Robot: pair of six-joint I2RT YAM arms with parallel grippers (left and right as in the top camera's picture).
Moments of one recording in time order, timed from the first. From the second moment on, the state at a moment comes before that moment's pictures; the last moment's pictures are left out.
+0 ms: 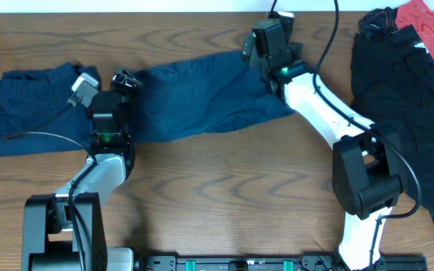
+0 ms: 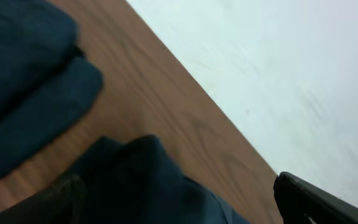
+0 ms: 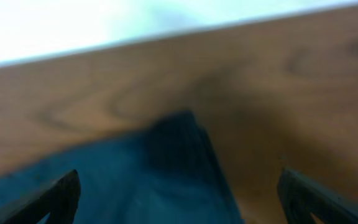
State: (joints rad) left arm 0.02 1.57 0.63 0.59 -0.19 -0.81; right arm 0.41 2.06 1.57 -0.26 0.36 0.45
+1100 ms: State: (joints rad) left arm 0.02 1.60 0.68 -0.09 -0.05 -0.72; right arm 0.36 2.03 1.35 -0.79 0.14 0.41
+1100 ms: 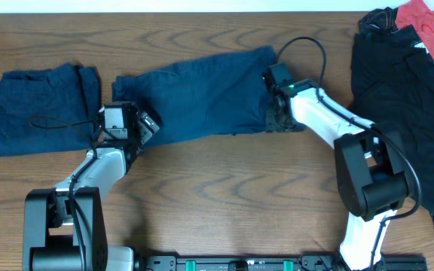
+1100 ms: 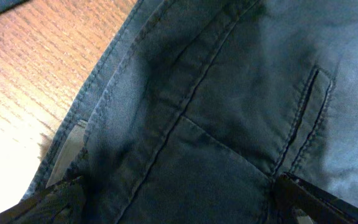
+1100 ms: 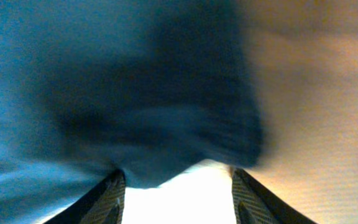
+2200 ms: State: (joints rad) left arm 0.01 1.60 0.71 -0.22 -0.06 -0.72; right arm 0.36 1.88 1.34 -0.38 -0.11 0.20
